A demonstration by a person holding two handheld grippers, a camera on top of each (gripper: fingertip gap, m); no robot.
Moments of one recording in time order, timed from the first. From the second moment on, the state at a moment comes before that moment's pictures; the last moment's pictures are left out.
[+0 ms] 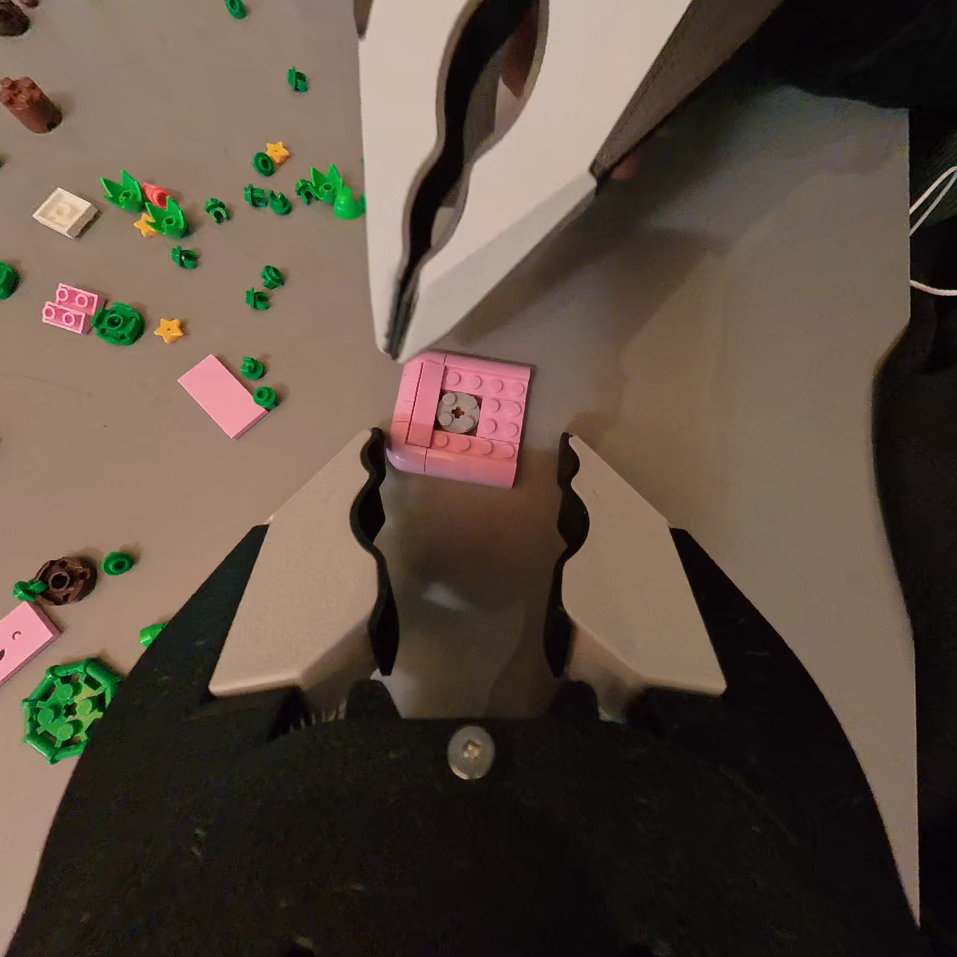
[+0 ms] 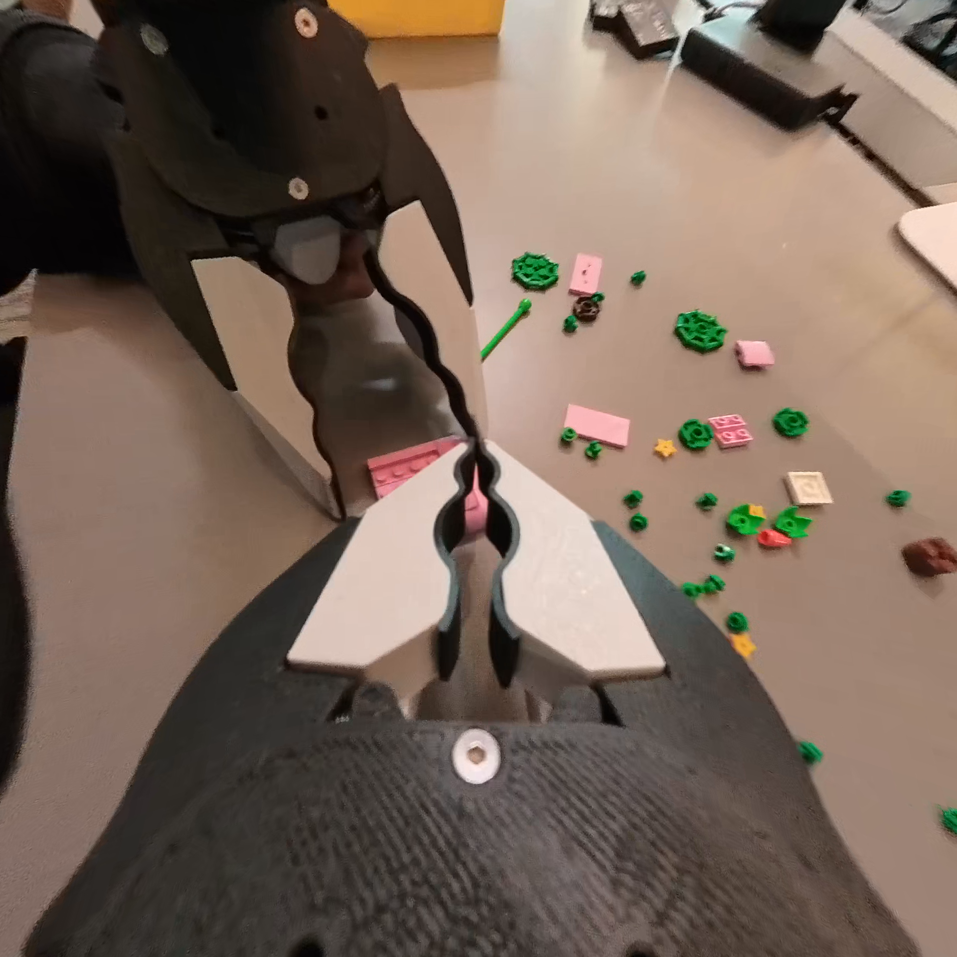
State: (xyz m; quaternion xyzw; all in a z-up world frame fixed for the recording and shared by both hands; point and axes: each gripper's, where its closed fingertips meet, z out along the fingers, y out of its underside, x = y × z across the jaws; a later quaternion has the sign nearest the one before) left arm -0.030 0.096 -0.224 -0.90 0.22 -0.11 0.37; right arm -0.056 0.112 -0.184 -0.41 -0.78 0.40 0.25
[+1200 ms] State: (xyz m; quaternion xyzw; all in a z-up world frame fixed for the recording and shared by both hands) left arm -0.033 0.098 -0.224 -0.90 0.21 -0.10 0.37; right arm -0.055 0.101 -0.210 -0.43 -0.79 0.39 0.20
